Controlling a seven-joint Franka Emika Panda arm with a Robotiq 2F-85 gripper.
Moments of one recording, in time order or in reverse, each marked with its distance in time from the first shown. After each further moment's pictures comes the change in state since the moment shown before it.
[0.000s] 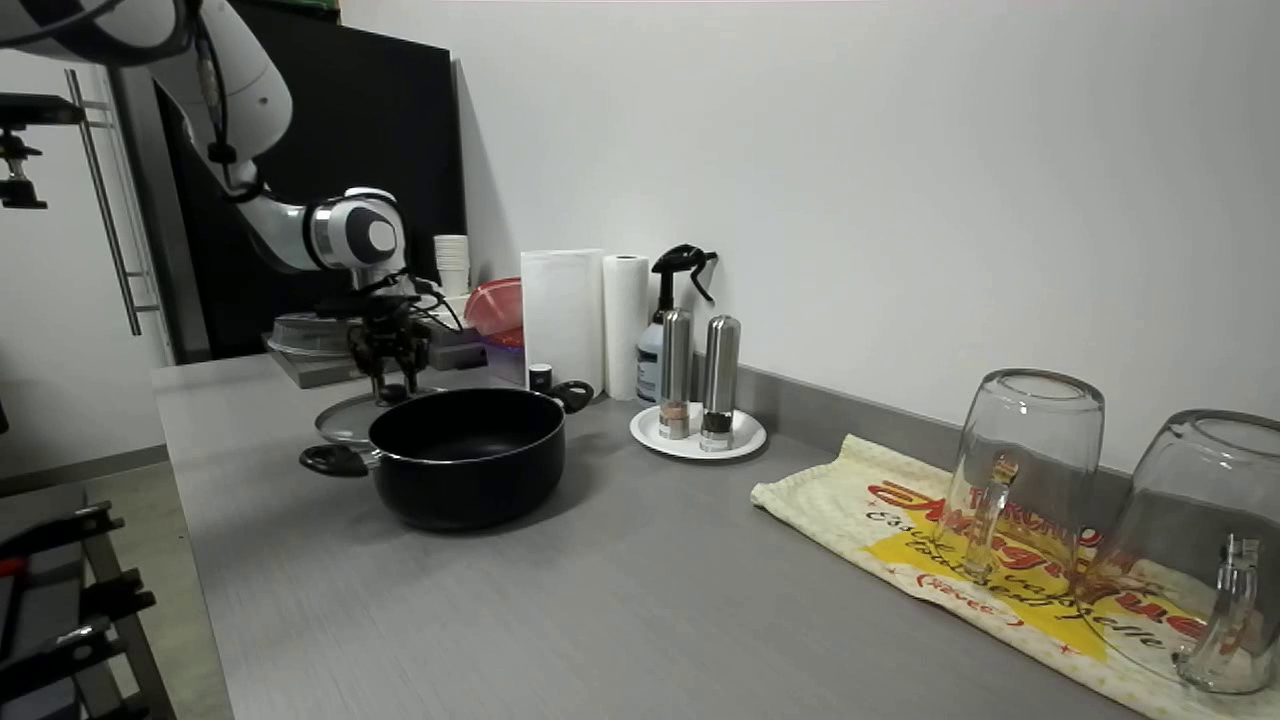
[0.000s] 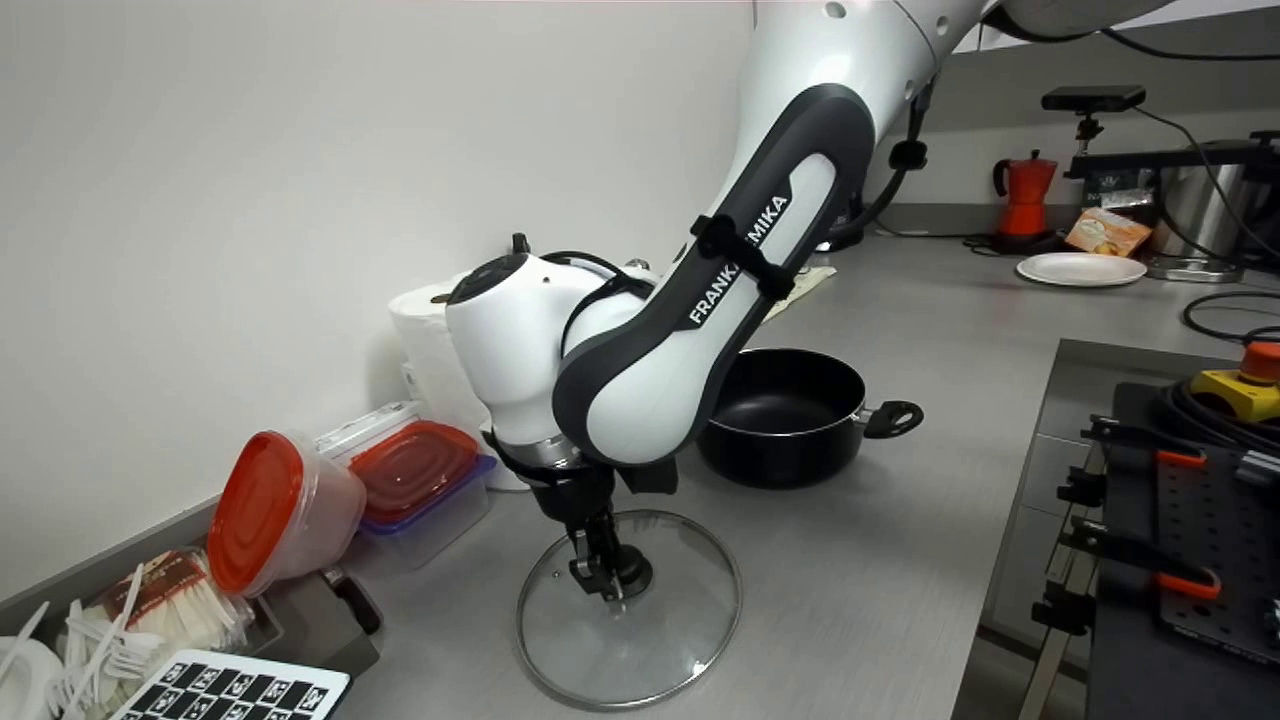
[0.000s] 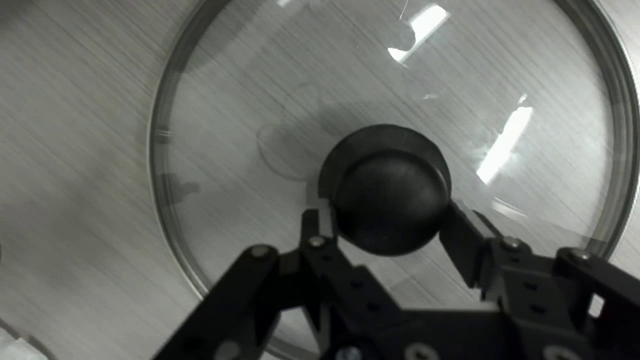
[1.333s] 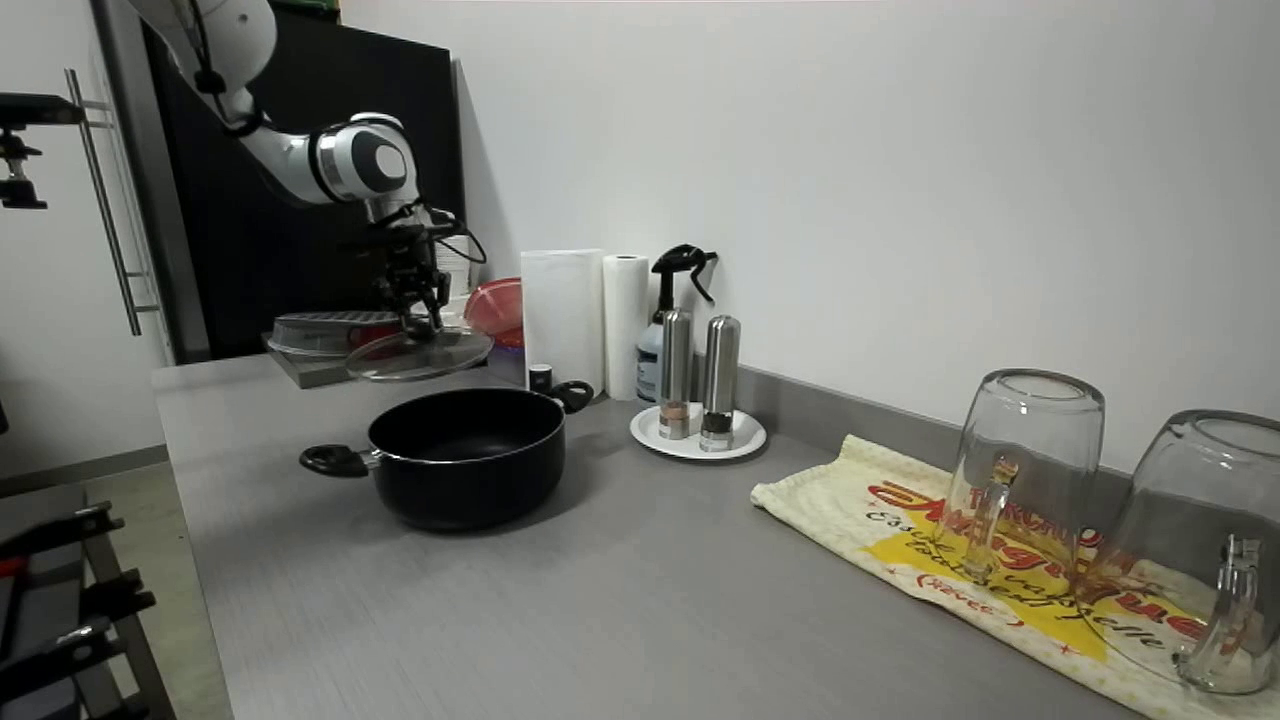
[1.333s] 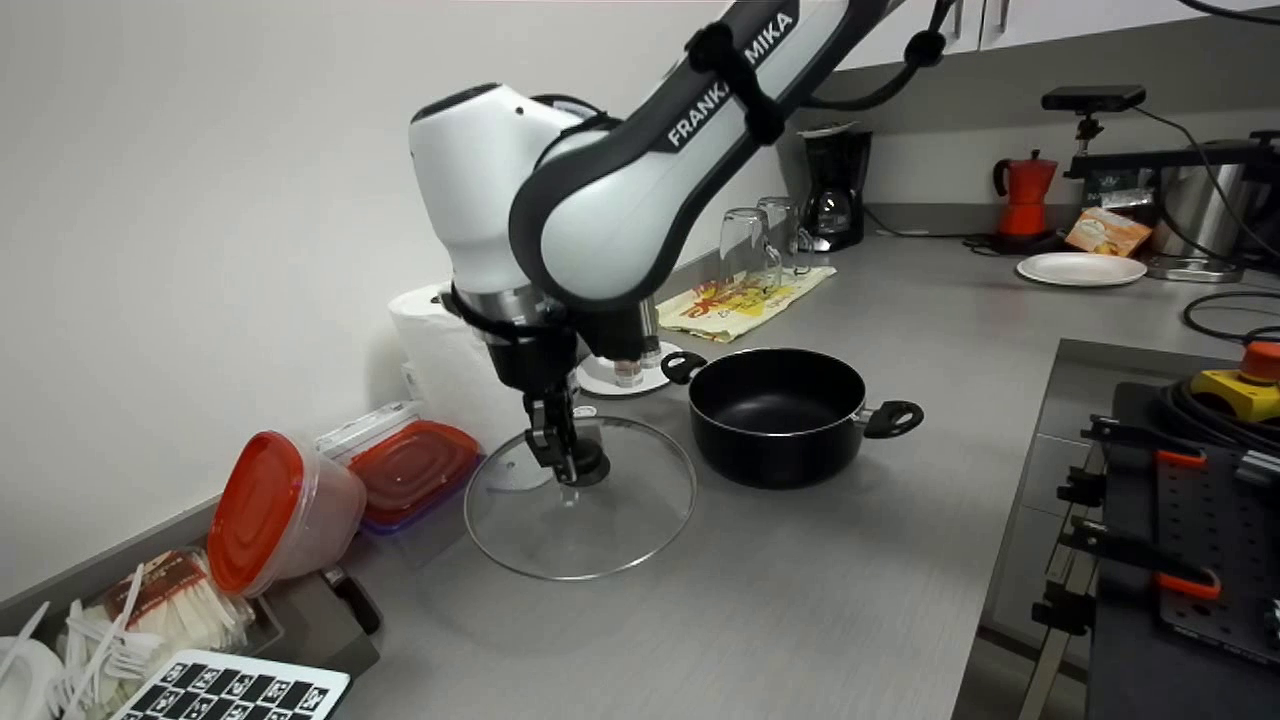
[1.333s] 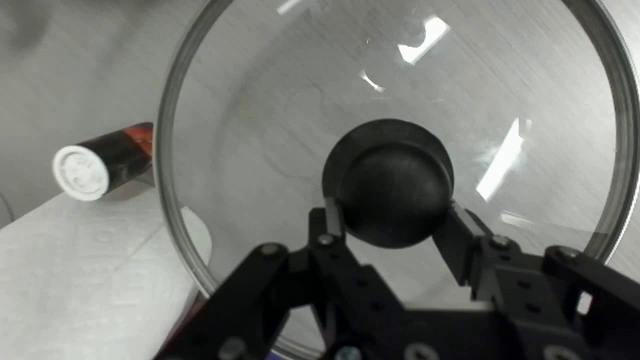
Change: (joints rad) arm -0.033 -0.174 -0.009 0.005 -0.001 -0.061 -0.063
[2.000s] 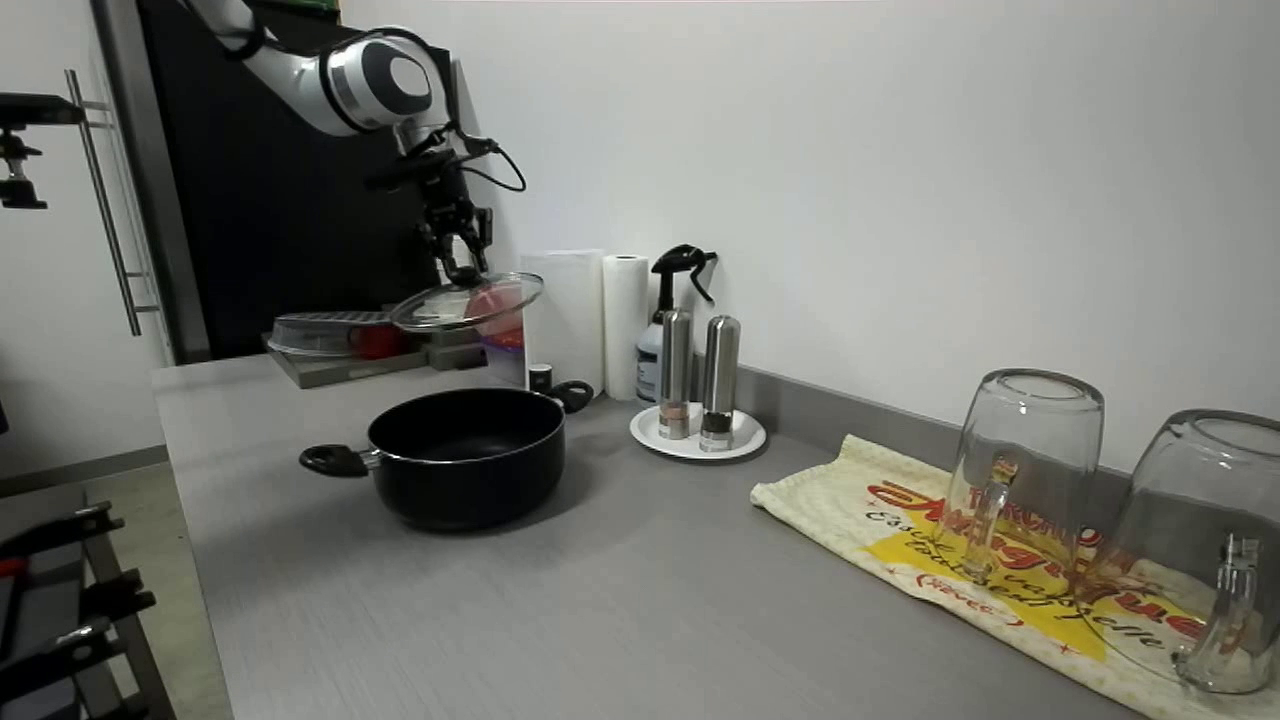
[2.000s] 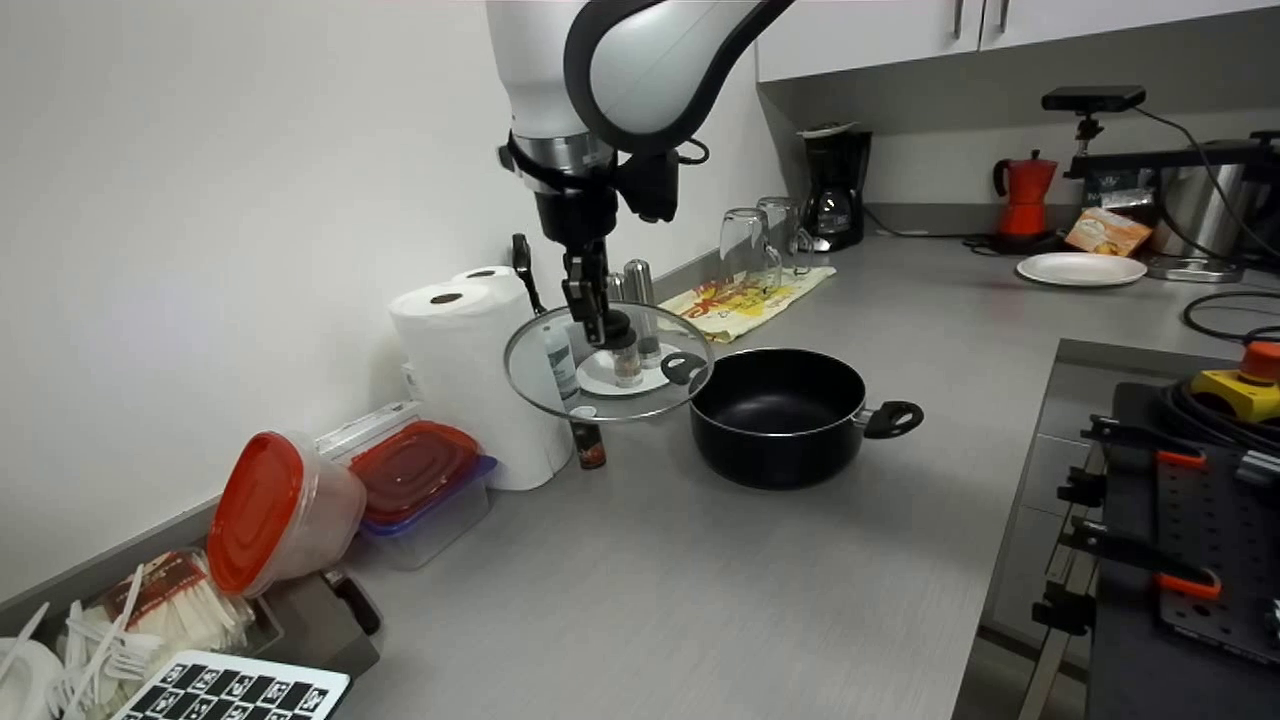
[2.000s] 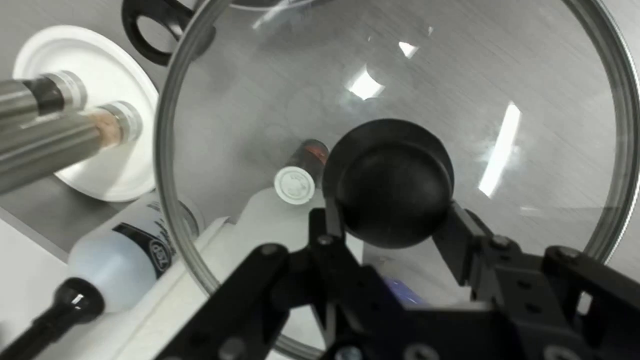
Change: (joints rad) arm -0.109 -0.234 -0.055 -0.132 -0.004 -0.006 -0.013
